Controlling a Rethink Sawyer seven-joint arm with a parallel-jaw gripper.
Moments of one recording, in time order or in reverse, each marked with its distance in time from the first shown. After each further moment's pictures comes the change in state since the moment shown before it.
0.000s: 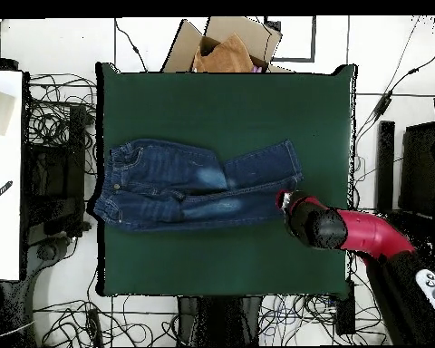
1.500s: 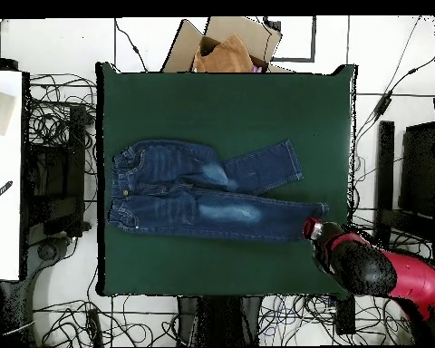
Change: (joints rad) arm -0.302 -0.174 0.198 0.216 -0.001 0.055 0.000
